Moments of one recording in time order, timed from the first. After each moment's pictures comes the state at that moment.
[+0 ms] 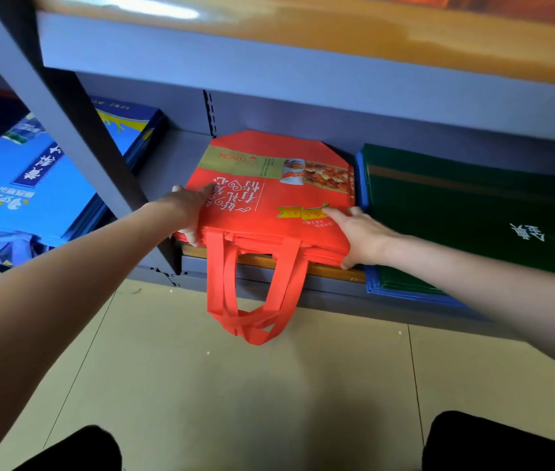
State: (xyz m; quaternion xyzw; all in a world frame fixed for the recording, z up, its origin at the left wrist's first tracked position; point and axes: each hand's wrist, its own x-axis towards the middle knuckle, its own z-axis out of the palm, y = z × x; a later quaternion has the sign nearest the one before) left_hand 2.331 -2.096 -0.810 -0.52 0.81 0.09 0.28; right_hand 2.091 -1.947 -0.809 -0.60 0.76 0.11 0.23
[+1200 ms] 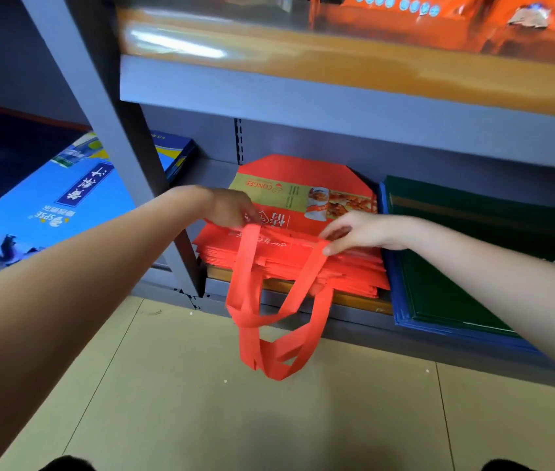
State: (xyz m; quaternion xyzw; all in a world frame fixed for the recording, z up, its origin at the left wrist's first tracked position) left_hand 2.321 -2.103 -0.761 -0.38 0.88 0.22 0.20; right_hand 2.097 -2.004 -0.792 -0.60 0.66 -0.07 0.45
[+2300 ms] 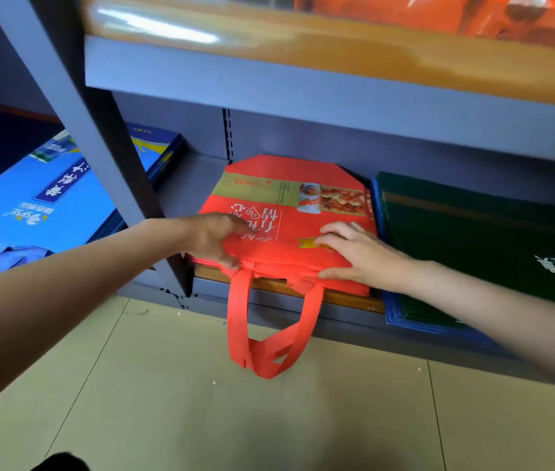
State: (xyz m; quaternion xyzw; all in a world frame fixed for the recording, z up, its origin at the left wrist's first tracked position) left_hand 2.340 -2.088 -0.801 -0.32 0.91 0.18 0.18; right_hand 2.101 -1.955 -0.809 -0.76 0.64 0.03 0.14
